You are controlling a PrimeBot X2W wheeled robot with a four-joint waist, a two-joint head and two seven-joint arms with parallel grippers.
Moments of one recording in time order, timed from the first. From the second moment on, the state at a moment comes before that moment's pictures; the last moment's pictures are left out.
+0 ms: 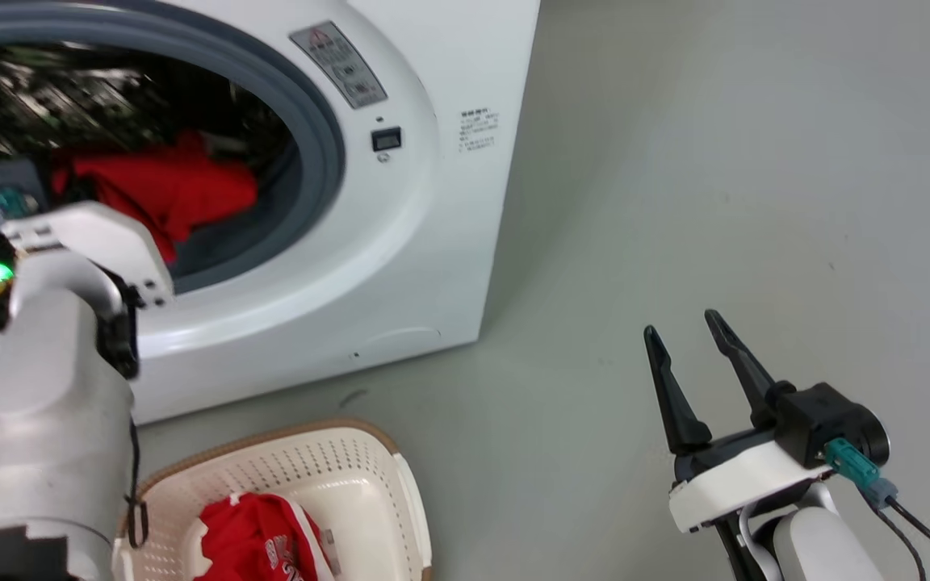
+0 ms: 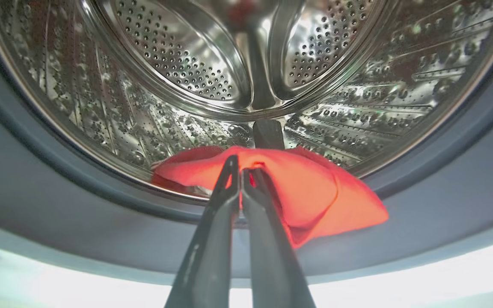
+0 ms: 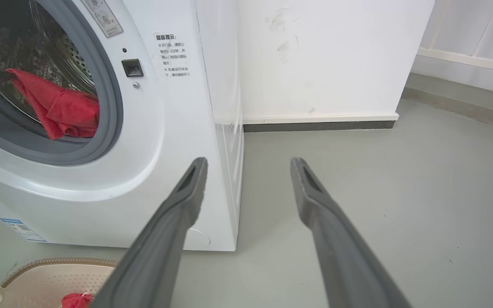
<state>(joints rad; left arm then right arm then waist) -0.89 0.31 0.00 1.02 -0.20 0.06 -0.15 -0.18 -0.05 0.17 0.22 0.13 0.13 -0.26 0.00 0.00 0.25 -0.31</state>
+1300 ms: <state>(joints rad) -0.03 0.09 -0.13 -0.05 -0.28 0.07 -0.08 -0.01 -0.05 0.11 0.11 0.08 0.13 -0.18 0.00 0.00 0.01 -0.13</state>
